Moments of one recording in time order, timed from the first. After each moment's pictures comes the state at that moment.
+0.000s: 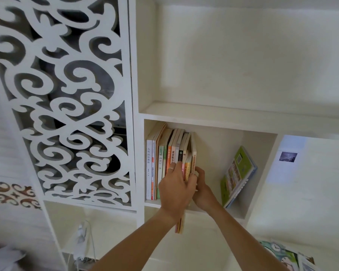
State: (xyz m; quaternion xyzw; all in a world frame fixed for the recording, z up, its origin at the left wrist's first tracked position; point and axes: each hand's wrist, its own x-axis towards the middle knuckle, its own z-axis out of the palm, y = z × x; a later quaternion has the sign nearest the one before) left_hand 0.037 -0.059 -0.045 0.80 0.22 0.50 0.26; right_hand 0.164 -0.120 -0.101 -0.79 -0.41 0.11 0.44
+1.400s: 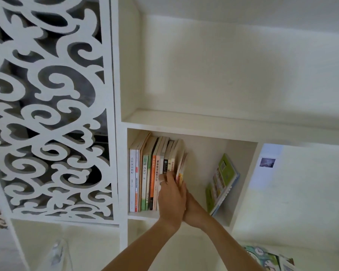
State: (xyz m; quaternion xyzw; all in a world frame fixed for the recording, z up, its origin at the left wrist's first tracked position) left_hand 0.088 -0.067 -0.071 0.80 0.26 0.45 0.31; right_hand 0.161 -0.134 -0.101 -0.74 -0.46 0.20 0.45
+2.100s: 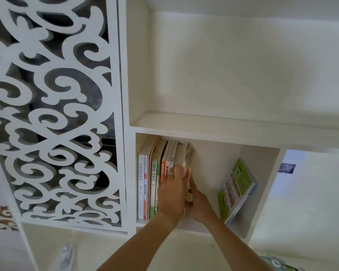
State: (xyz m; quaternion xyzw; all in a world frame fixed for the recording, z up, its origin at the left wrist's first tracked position) left_hand 0.099 -0.013 -0.057 0.85 0.22 0.46 0.12; right_hand 0.194 -0.093 -0.102 -0.86 -0.37 0.09 0.35
